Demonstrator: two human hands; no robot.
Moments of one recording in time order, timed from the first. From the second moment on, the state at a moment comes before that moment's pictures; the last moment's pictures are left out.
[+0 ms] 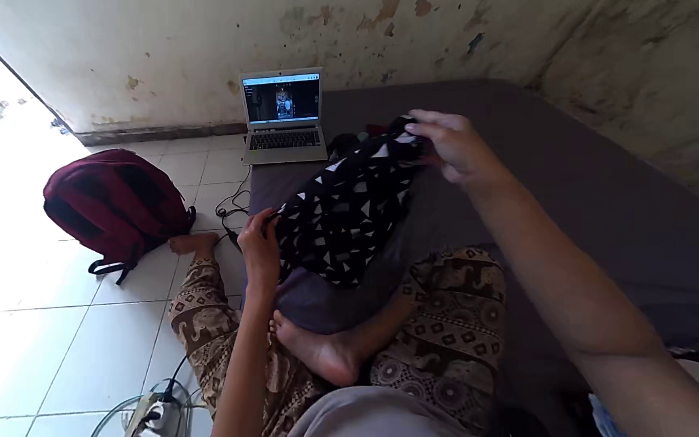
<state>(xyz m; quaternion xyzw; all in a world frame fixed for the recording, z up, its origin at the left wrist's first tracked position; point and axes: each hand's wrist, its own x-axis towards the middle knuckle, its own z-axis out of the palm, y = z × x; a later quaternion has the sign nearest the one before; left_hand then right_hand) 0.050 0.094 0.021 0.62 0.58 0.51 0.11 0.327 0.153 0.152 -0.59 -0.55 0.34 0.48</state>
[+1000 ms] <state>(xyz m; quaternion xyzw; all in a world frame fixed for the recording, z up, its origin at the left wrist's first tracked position) 0.104 0.015 -0.160 0.73 0.55 0.37 0.17 0.452 0.173 -0.104 -0.73 -0.47 0.42 0.25</state>
